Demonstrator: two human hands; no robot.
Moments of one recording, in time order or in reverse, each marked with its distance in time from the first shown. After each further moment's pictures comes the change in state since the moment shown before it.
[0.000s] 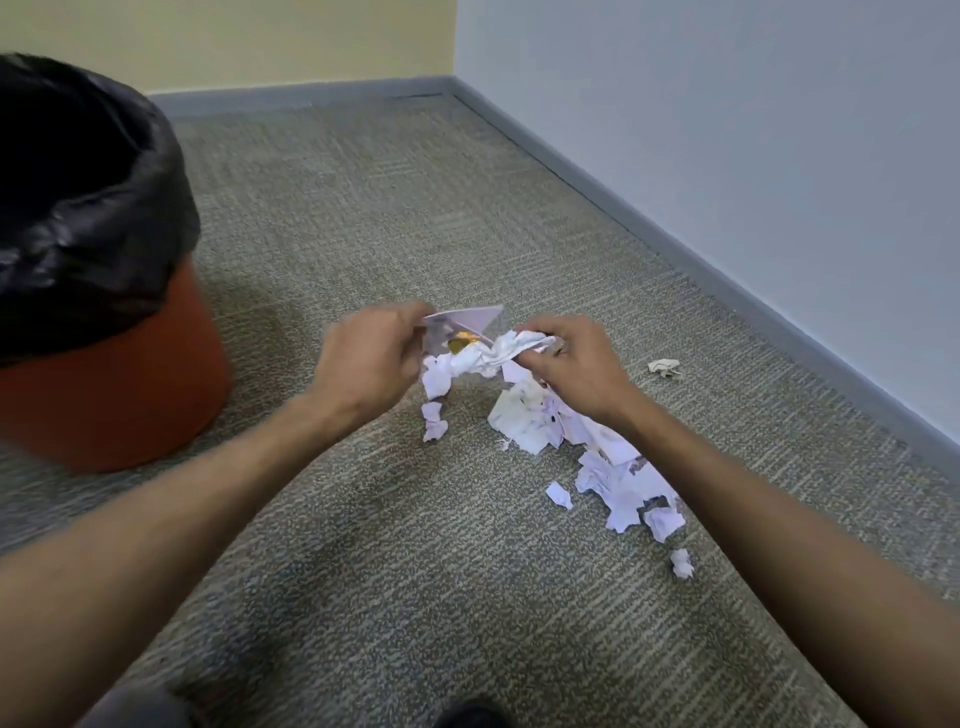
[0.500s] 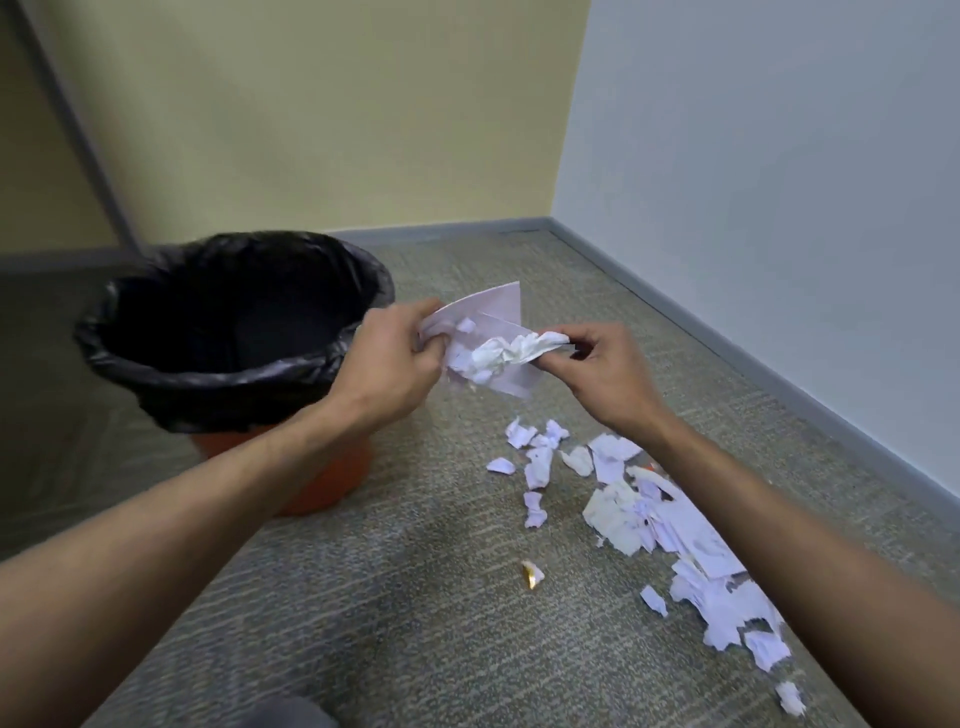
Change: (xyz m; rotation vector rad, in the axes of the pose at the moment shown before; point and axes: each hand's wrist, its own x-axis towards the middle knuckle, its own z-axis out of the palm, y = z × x) left_hand -0.007 -0.041 -0.160 -0.238 0.223 -0.116; right_hand 0.038 -0.160 0.004 0.266 0.073 -0.241
